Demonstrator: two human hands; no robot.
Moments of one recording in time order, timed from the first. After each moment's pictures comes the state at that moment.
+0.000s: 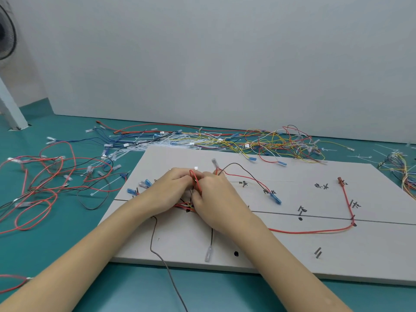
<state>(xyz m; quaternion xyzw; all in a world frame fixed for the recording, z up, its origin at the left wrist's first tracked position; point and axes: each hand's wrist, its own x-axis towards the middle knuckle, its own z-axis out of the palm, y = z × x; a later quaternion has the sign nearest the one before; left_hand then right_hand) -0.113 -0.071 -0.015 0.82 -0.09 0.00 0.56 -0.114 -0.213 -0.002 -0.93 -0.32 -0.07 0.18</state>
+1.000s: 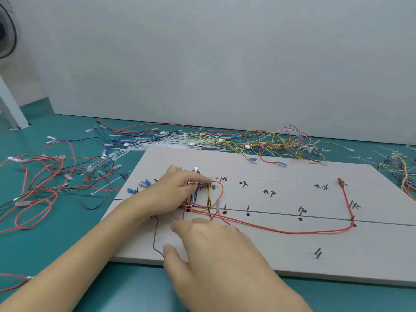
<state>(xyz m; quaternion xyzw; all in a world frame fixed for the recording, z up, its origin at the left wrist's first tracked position) -0.114 -0.068 -0.015 0.92 -0.11 -0.01 0.36 -0.232 -0.230 0.060 -0.92 -0.34 0.07 0.16</state>
